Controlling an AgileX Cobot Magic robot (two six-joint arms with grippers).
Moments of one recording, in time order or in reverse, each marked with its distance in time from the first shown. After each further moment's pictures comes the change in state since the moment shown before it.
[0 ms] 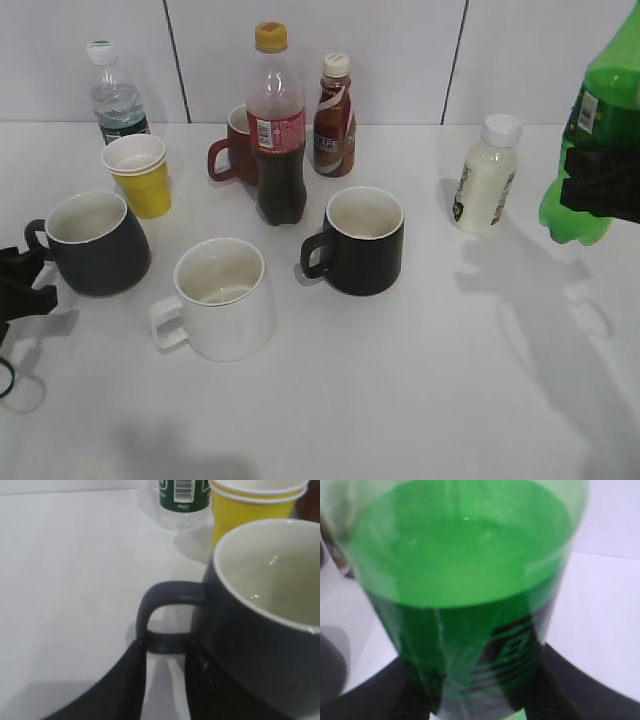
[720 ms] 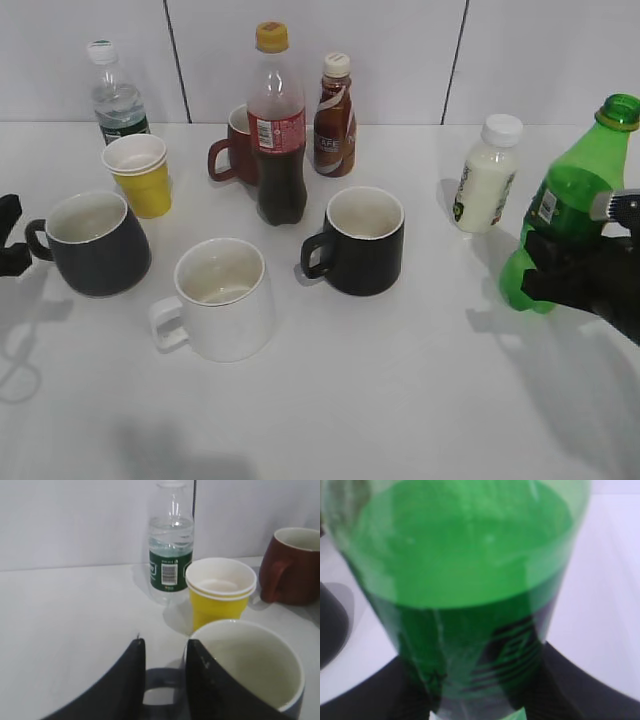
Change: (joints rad) left arm 0.000 -0.283 0.060 0.056 0.041 -0.032; right arm 0.000 0.443 0.177 -0.142 -0.615 0.206
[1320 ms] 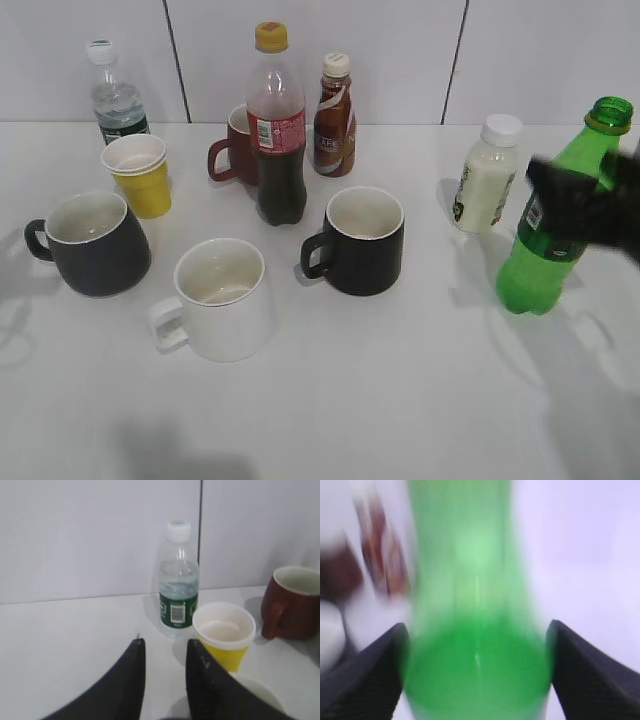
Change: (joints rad) left arm -0.002 -0.392 -0.115 -0.004 0.512 -0.033; right arm 0.000 -0.216 -0.010 -0.052 -0.008 -0.022
